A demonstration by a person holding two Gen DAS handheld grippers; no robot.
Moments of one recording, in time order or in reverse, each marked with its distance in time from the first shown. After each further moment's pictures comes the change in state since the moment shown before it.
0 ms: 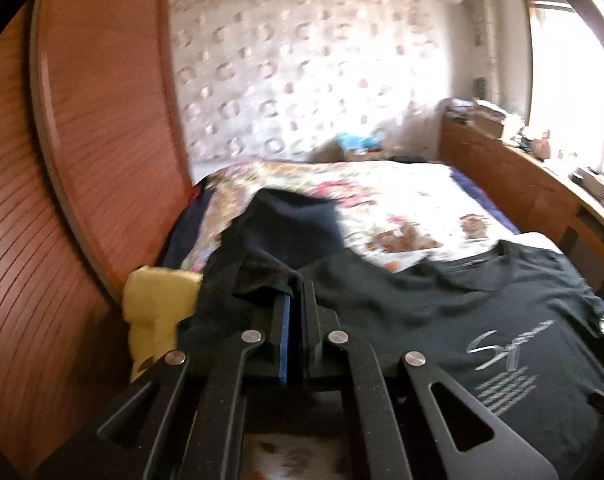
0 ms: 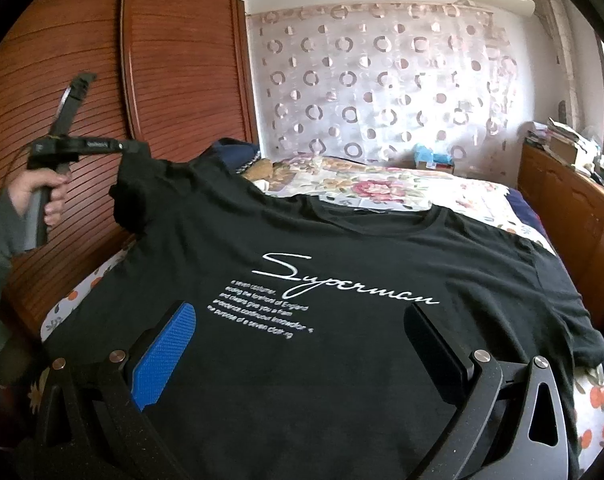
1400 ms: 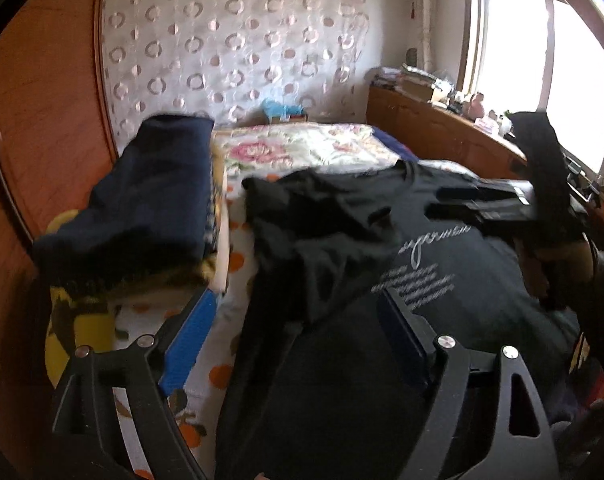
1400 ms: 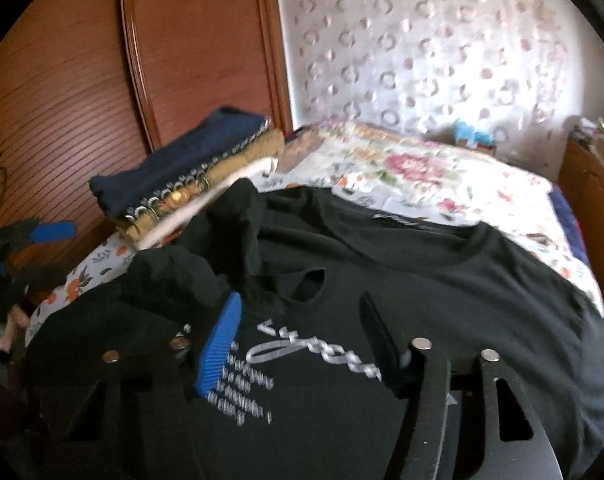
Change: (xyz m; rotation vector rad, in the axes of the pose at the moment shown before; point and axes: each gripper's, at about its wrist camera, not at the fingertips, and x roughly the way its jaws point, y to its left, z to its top) left arm -0.025 -0.072 -0.103 0.055 0.111 -0.212; right arm 0.137 -0.001 0.058 -0.071 0.200 0.164
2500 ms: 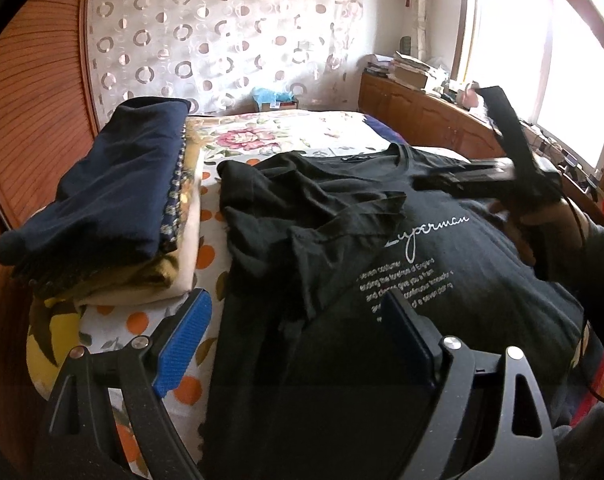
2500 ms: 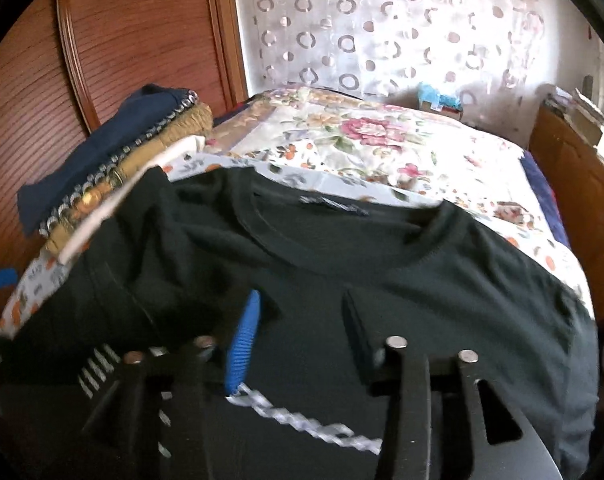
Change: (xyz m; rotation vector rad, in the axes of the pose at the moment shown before) left arm 0.032 -0.017 0.007 0.005 0.032 -0.035; right arm 0.020 -0.054 -0.003 0.072 0.113 -0.174
